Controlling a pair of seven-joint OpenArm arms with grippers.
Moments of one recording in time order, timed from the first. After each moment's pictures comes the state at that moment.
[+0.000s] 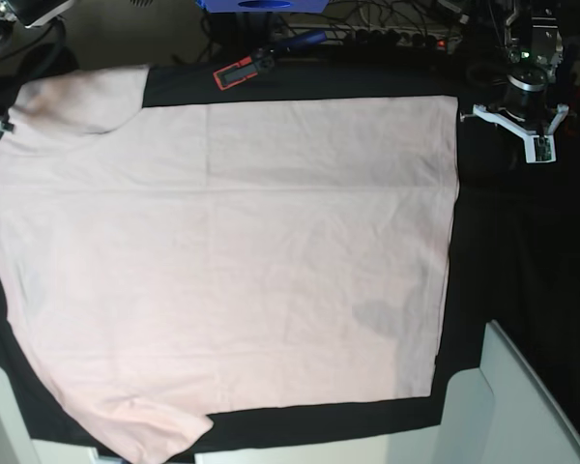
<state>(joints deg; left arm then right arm) 31.4 -21.3 -12.9 84.3 -14.4 -0.5 1.7 -7.1 -1.1 60.1 100.9 -2.1 40.8 -60.8</state>
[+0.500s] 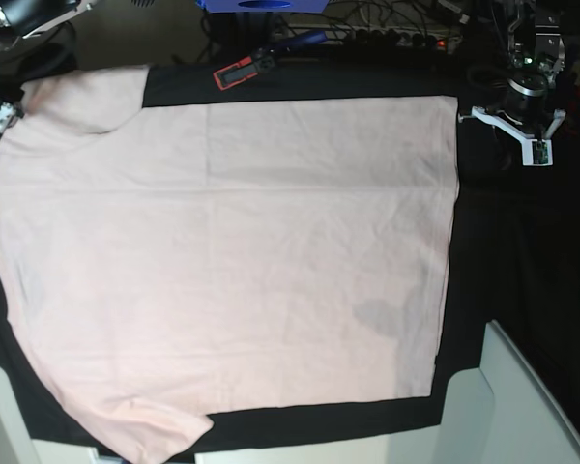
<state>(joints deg) 29.8 -22.2 -12.5 81.2 -14.5 -5.2 1.5 -3.3 -1.0 68.1 85.9 -0.8 40.6 -60.6</state>
